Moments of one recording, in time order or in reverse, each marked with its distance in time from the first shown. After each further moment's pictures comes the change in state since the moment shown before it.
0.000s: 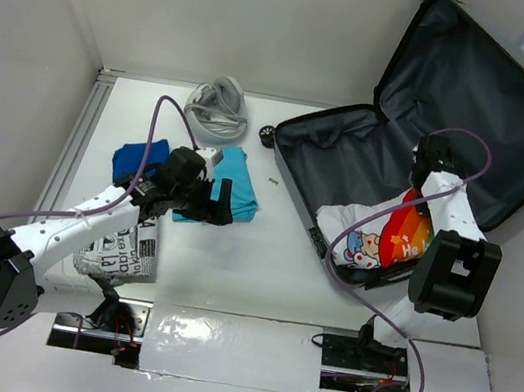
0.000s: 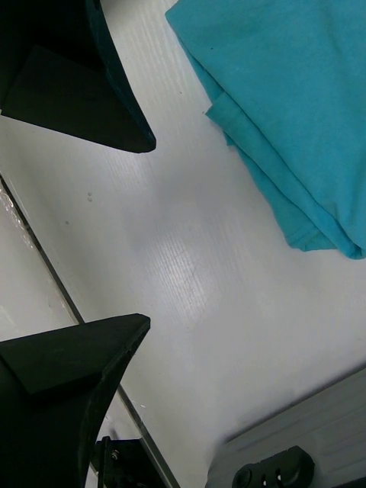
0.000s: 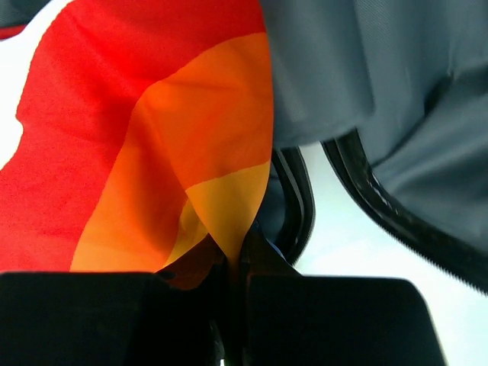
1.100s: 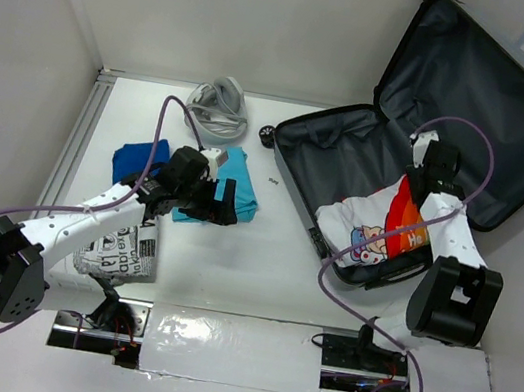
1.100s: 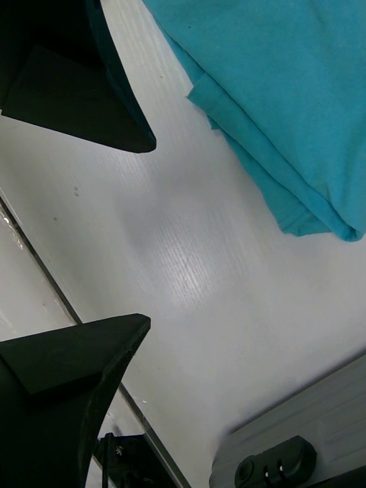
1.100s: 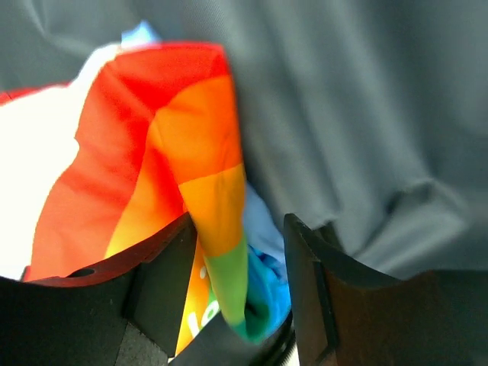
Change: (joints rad) left arm 0.007 0.046 -0.011 0.065 0.054 0.021; right arm -0.024 -0.154 -0.219 0.459 -0.235 -0.194
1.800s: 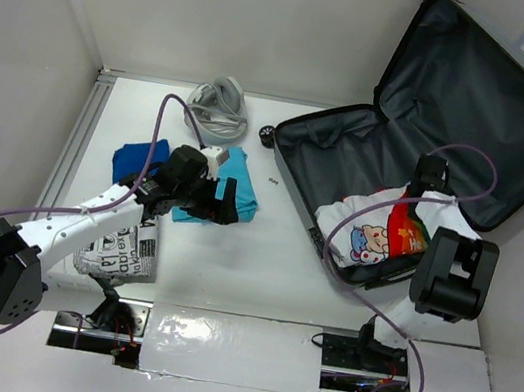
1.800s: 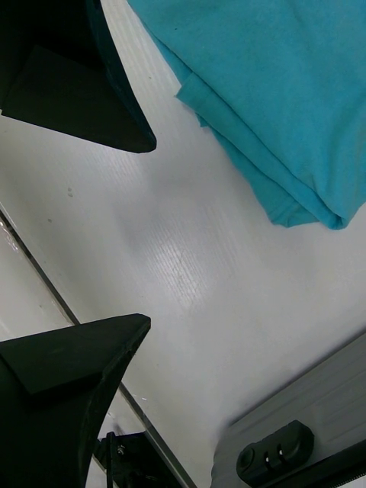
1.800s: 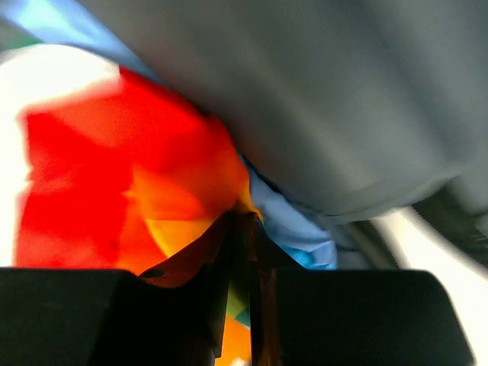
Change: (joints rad) left arm 0.000 -0.013 0.000 0.023 0.010 0.026; right arm -0.017 0.122 -0.038 -0.011 0.140 0.371
